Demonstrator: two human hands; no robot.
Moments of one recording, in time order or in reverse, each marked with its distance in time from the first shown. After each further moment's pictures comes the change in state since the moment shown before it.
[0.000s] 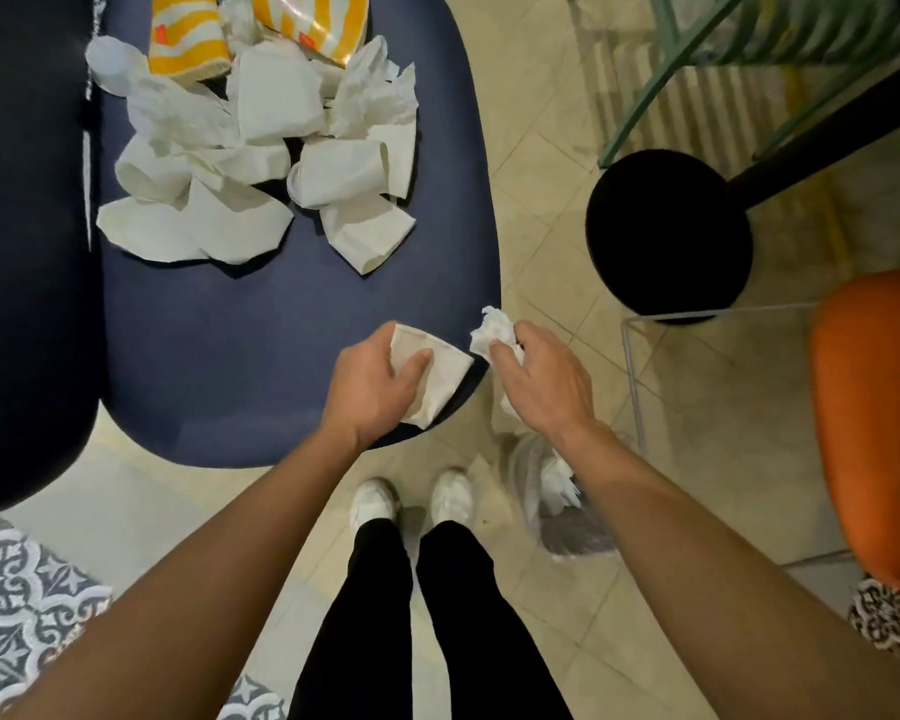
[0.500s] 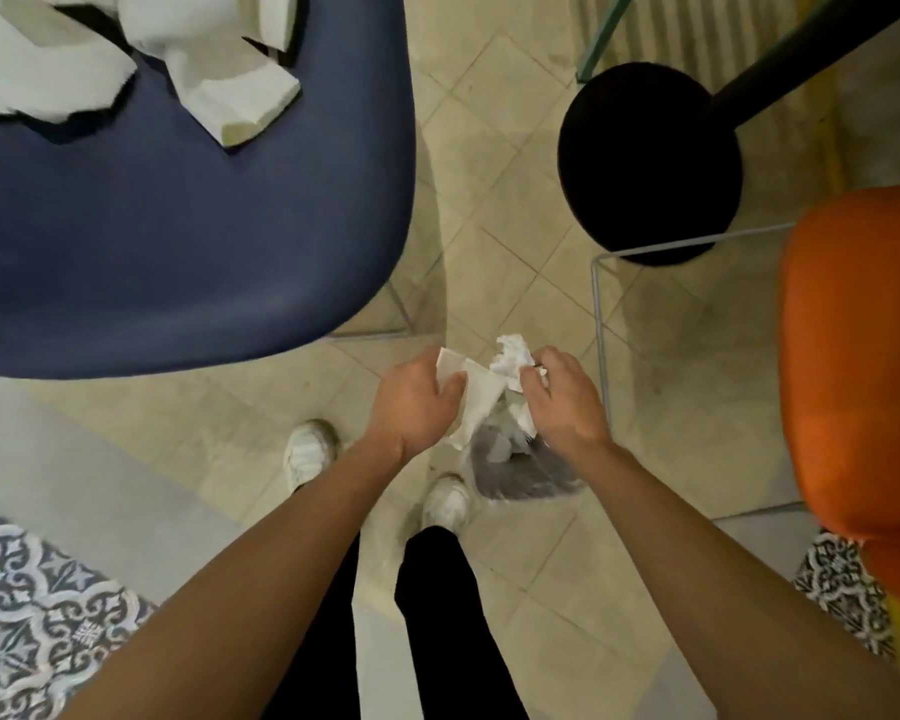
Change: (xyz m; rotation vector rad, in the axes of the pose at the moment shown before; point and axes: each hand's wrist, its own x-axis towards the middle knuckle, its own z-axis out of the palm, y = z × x) left_hand -0.062 0.020 0.172 0.011 -0.215 -0.102; right_hand -0.052 0.179 0.012 0.018 -0.140 0.147
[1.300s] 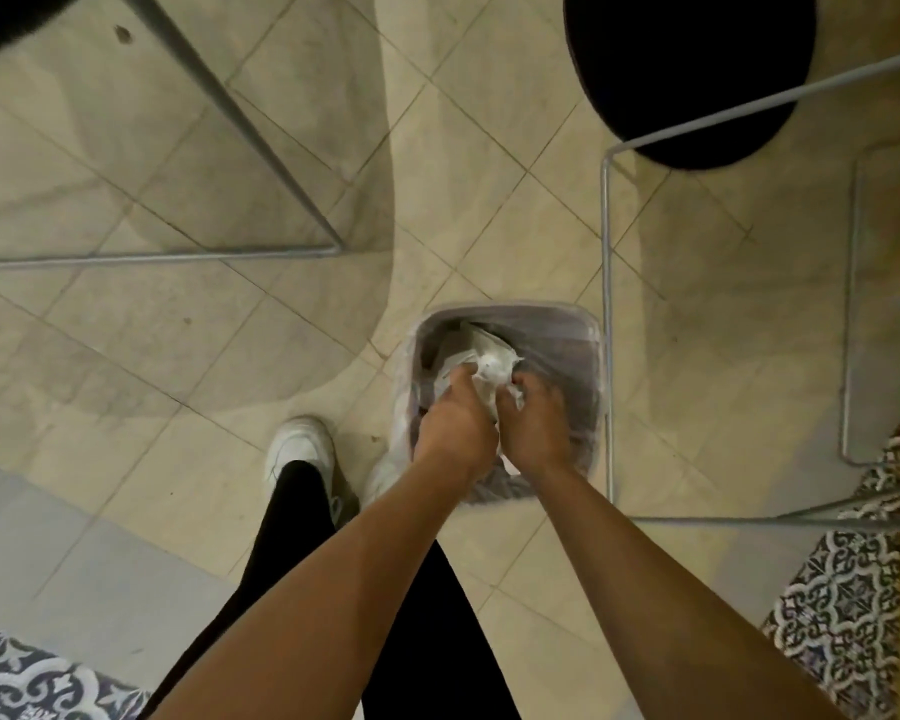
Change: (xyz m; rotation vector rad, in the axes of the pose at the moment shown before) left_hand 0.053 -0.064 0.236 0.035 -0.255 -0.320; right_hand 0.047 0.174 0.145 0.130 -0.065 0.333
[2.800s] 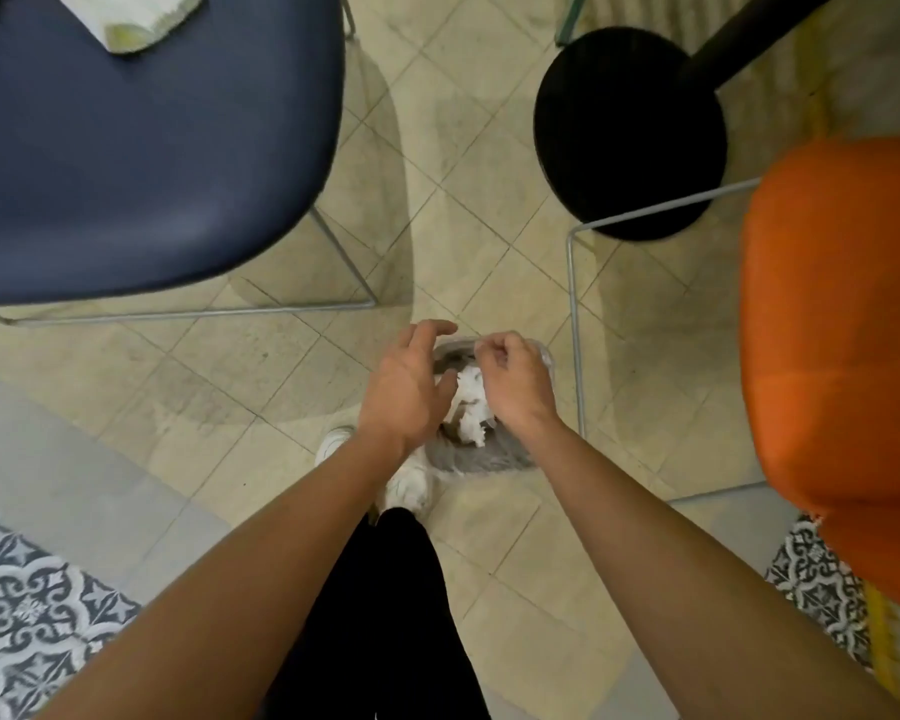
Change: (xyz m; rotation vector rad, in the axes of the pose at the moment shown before) left_hand -0.127 0.043 -0.128 0.050 0.380 0.472; right_hand -0.098 -0.120 -0.106 0.204 -0.008 -0.200
